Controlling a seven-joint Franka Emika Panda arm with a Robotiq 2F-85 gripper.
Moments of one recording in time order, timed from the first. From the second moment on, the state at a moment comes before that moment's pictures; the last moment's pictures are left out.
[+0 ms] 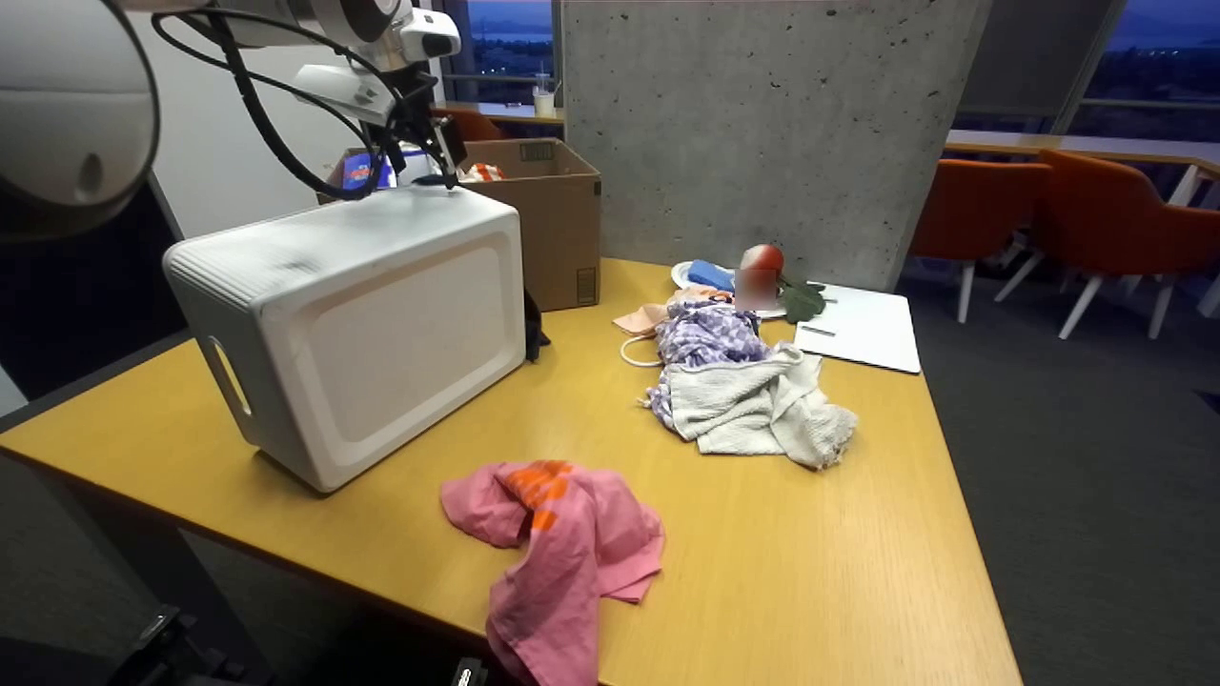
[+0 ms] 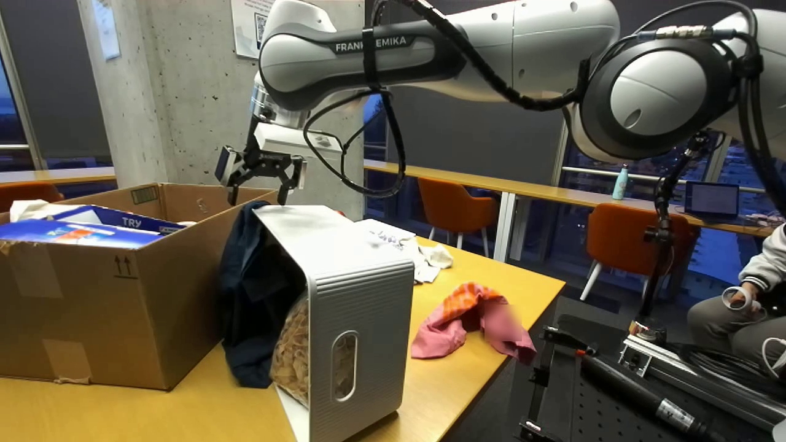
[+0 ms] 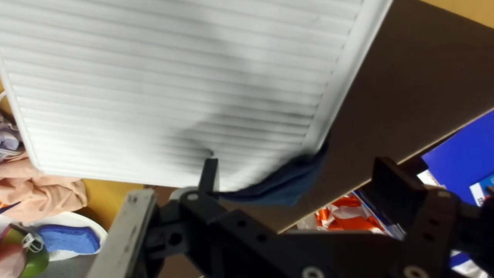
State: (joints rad) arm 0.12 1.13 0.13 -0.55 -0.14 2.06 0.43
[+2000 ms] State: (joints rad) arm 0.13 1.15 0.08 -0.46 -0.18 2.16 0.42
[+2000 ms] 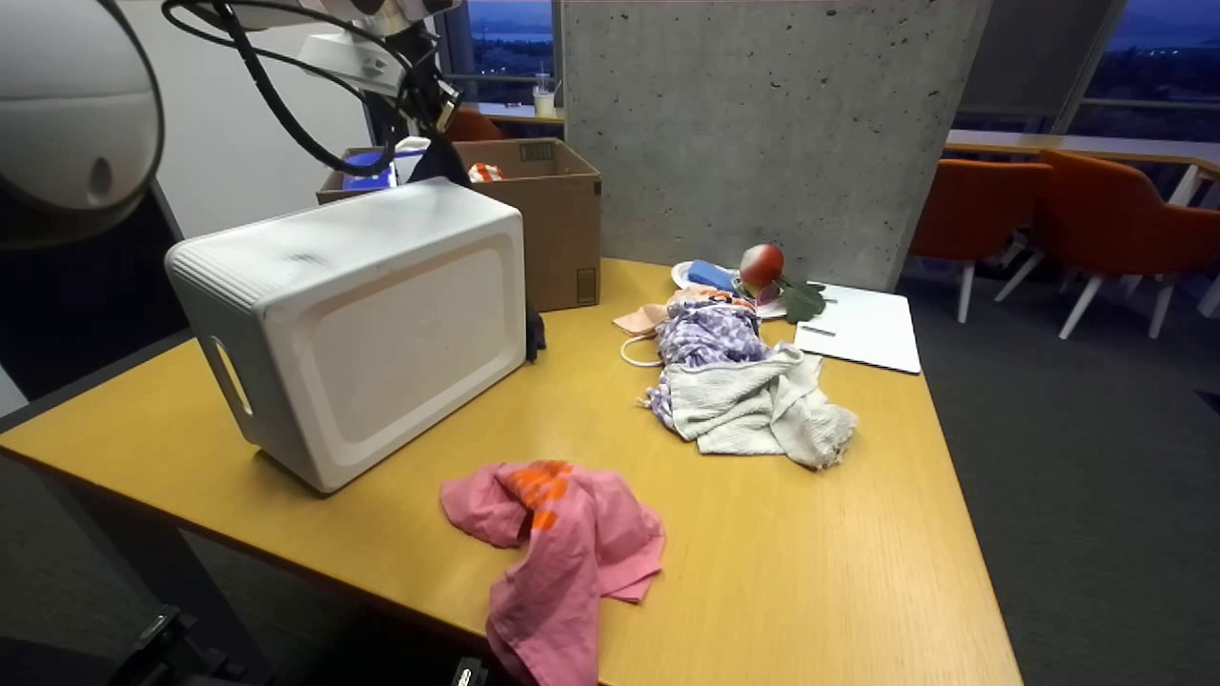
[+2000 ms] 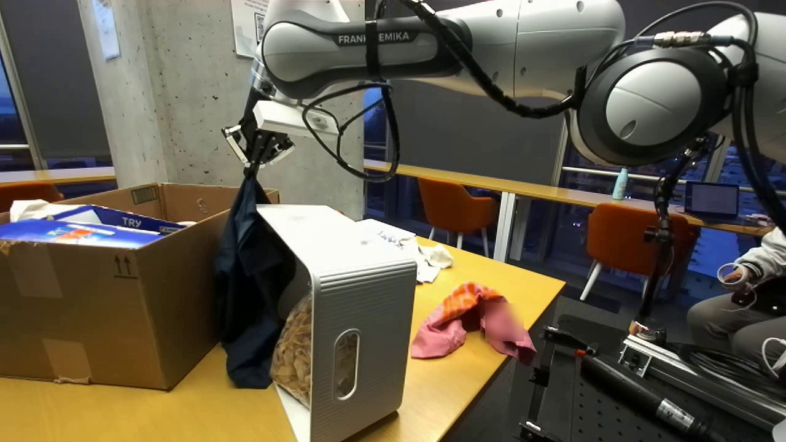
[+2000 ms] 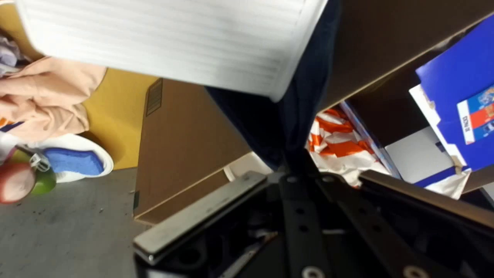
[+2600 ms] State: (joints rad) arm 0.10 0.99 -0.10 -0.40 -0.17 2.11 0.37
